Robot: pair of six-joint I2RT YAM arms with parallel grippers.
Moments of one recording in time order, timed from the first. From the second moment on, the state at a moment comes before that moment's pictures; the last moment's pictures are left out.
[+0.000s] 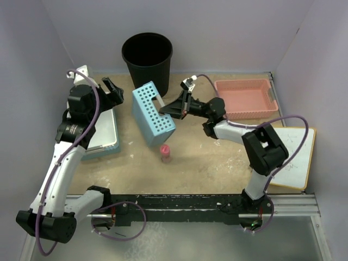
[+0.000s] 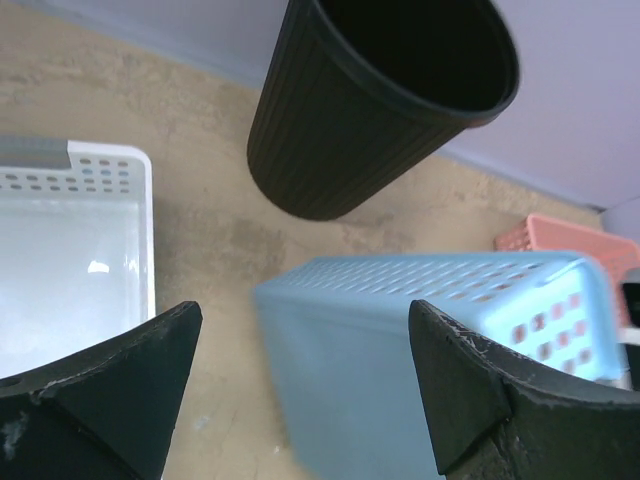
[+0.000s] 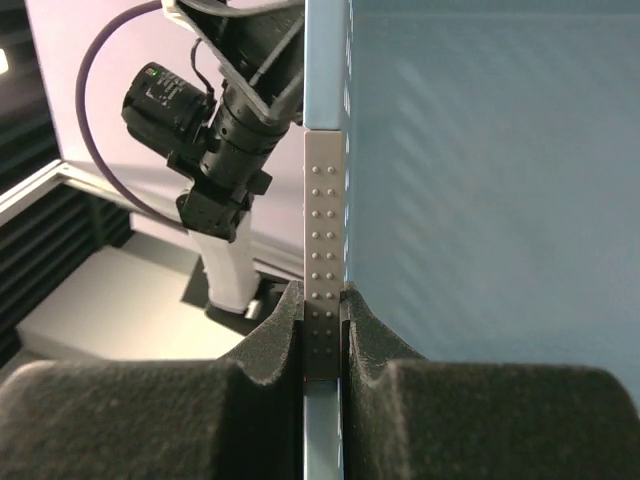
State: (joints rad) left arm -0.18 1.04 1.17 -0.44 -0.11 -0.48; right arm 0.52 1.74 0.99 1.20 -0.87 1.63
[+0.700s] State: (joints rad) left arm -0.18 0.96 1.15 -0.41 -0.17 -0.47; right arm 0.51 1.95 0.88 1.47 -0.71 1.94
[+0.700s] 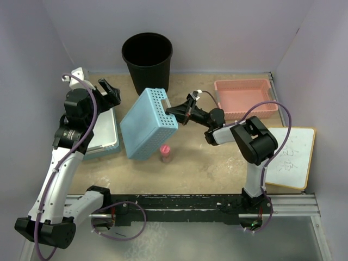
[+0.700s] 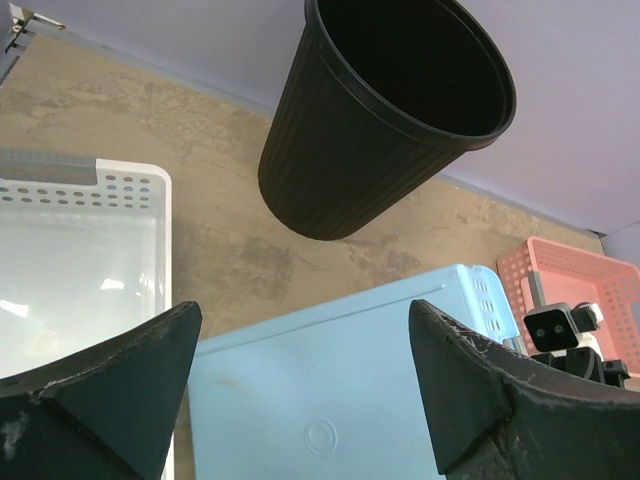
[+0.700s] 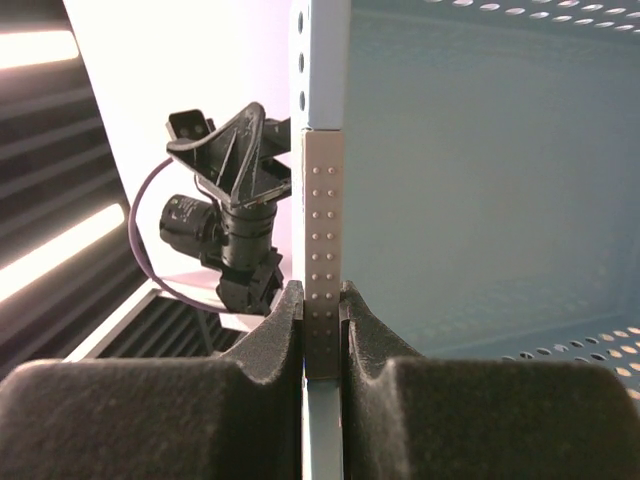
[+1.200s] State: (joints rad) left arm -0.18 0.98 1.11 -0.39 -0.11 -0.47; right arm 0.41 1.88 0.84 1.17 -0.81 1.64
